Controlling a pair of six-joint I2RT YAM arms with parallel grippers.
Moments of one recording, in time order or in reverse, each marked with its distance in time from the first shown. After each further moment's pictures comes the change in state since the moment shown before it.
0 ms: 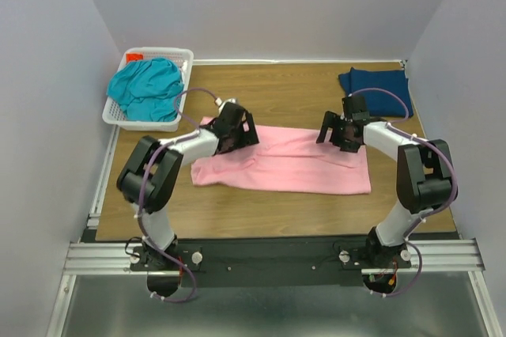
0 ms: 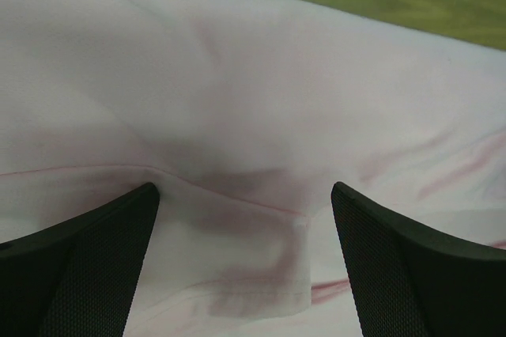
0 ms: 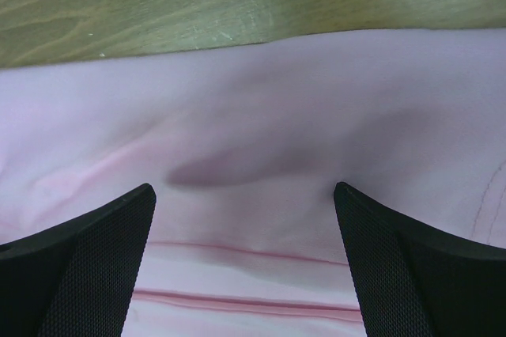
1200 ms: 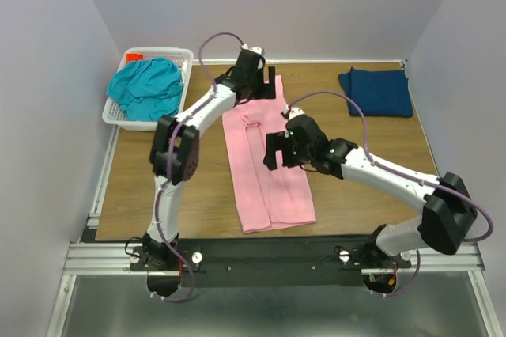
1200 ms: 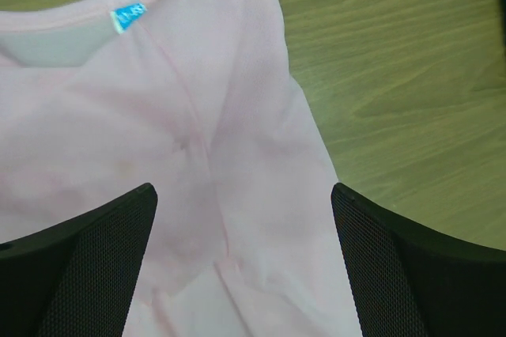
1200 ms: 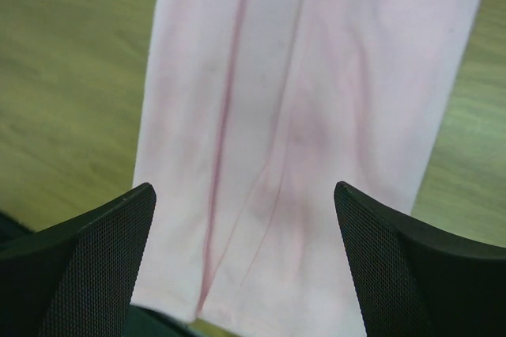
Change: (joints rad) left arm 0.050 0.547 0.988 -0.279 0.085 0.317; right arm 0.678 -0.341 -0.040 -0.042 0.115 0.030
